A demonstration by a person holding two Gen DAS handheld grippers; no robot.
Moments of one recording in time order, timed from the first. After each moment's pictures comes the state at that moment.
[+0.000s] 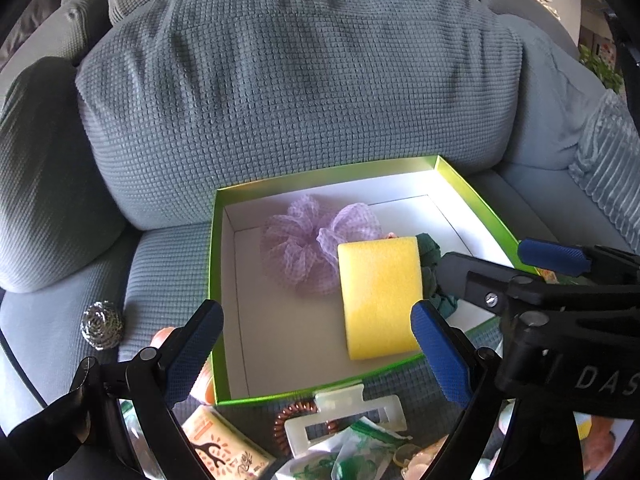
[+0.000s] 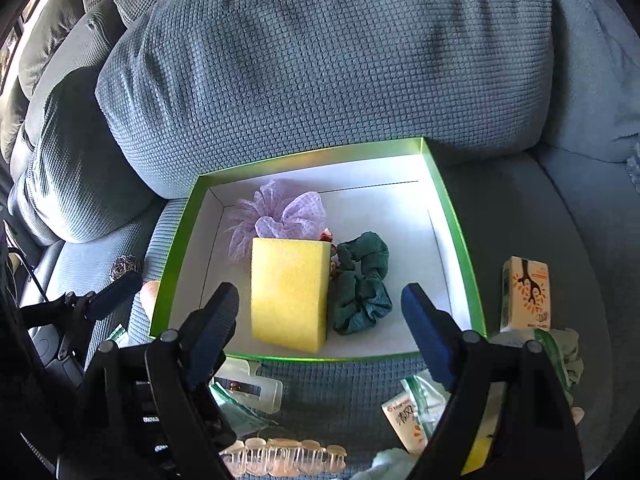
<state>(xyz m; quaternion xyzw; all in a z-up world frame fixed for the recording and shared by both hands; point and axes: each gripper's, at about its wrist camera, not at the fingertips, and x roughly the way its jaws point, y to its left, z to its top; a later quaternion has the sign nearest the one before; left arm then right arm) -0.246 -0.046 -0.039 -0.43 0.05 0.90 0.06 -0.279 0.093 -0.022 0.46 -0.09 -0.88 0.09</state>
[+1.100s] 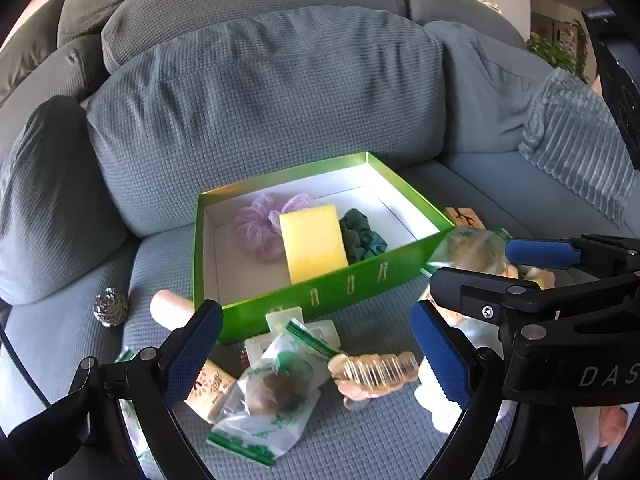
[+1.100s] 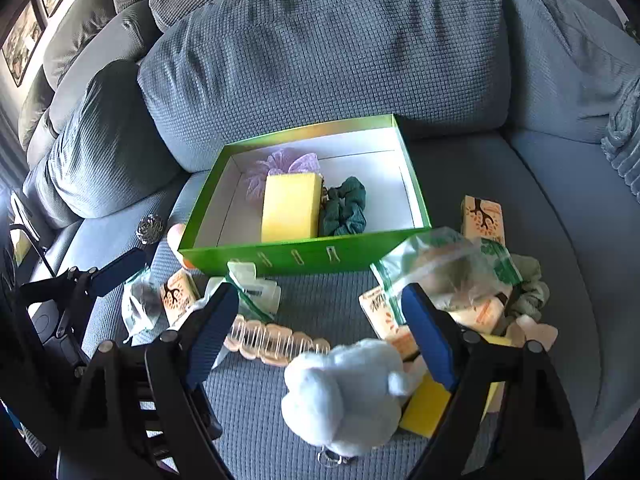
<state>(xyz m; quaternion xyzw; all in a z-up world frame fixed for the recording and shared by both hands) -0.142 -0.020 -0.008 -0.39 0.08 0.91 0.11 -0.171 0.121 -0.006 0.45 -0.08 -0.88 0.11</state>
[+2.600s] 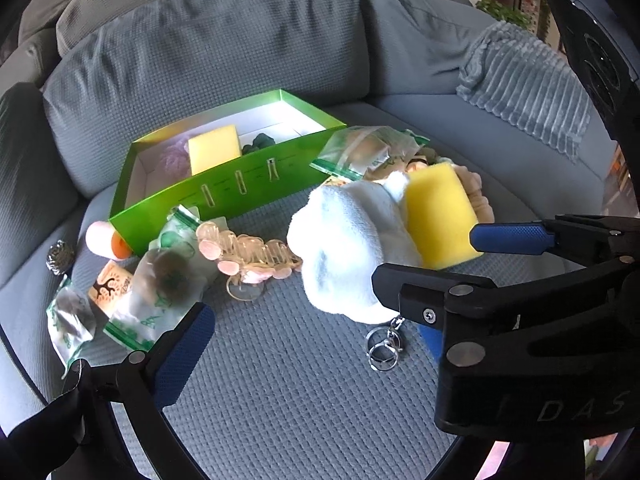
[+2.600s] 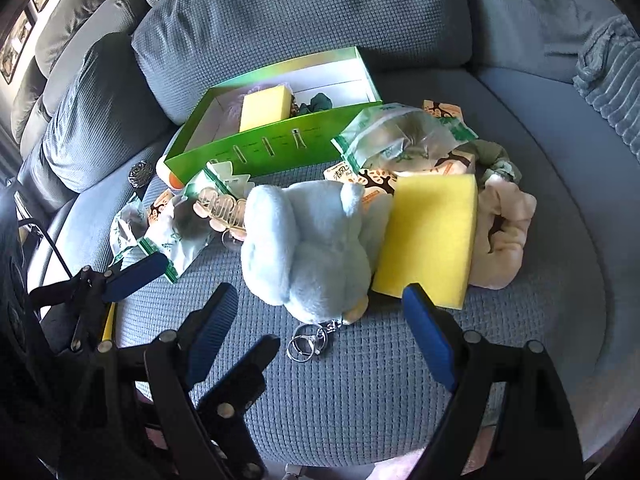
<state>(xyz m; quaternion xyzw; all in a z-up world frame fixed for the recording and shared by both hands) -0.055 0.033 -0.057 -0.43 0.10 0.88 0.18 -0.086 0.146 -0.052 0.49 -0.10 -0.86 0.08</state>
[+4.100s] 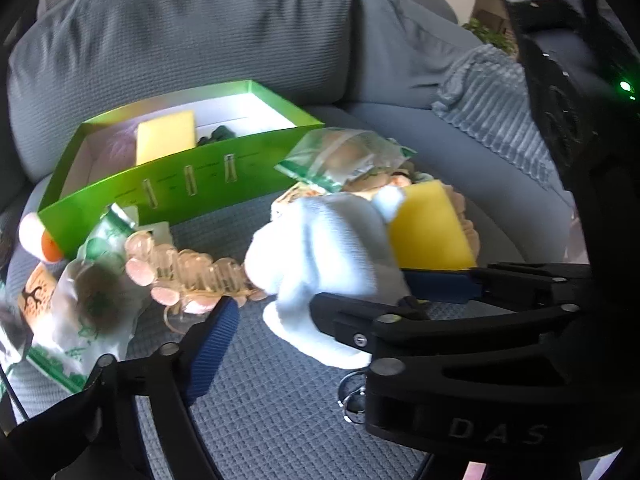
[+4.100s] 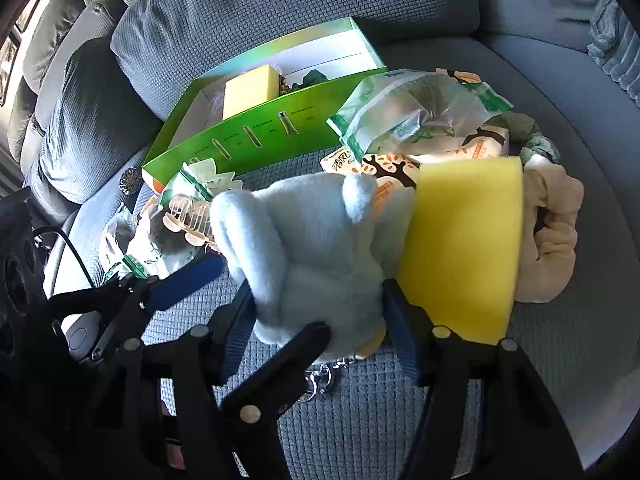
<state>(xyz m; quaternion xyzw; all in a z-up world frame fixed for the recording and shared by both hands) -0.089 0.035 -0.084 -0.43 0.02 0.86 0.26 -0.117 0.147 -0.083 0.51 -0.14 -0.84 0.09</state>
